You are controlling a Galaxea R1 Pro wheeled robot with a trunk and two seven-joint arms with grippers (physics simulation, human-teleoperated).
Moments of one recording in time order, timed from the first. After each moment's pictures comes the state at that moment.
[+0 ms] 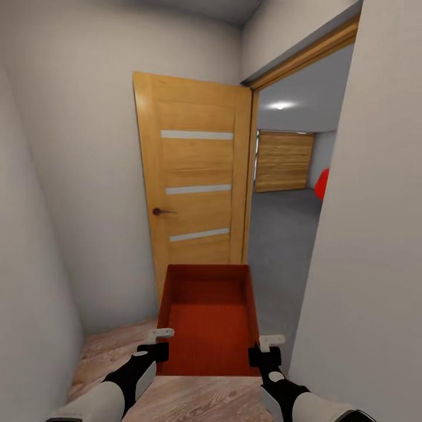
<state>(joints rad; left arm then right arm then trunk) -0.66 -0.10 0.01 -0.21 0.04 0.05 0.15 -0.67 0.13 0.39 -0.02 -0.26 -0.36 -0.23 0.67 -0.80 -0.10</state>
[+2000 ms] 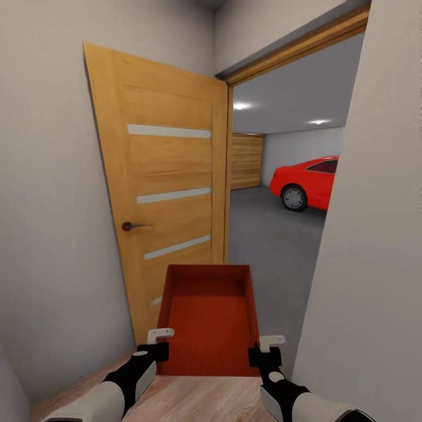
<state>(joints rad) -0.66 -0.10 0.01 -0.21 0.04 0.05 0.14 -0.67 0.13 0.43 -0.02 -0.31 -0.36 -0.23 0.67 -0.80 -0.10</state>
